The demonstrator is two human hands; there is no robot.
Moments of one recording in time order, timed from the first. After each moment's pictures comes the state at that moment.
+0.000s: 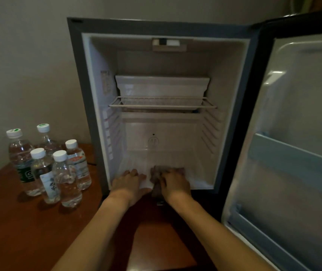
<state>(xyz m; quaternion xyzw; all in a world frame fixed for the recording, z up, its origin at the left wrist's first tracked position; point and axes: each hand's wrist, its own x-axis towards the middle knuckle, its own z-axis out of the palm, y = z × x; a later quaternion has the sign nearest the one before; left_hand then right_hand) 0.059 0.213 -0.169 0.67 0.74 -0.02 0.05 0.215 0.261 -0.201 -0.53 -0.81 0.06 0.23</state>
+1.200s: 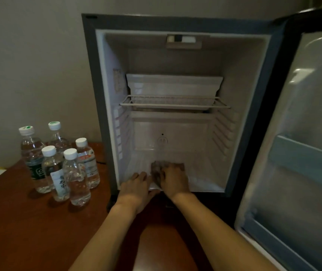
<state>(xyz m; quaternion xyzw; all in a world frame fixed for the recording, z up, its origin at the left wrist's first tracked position) 0.052 0.211 -0.194 0.68 0.73 0.02 0.00 0.178 0.281 -0.194 -0.54 -0.81 0.06 0.22</state>
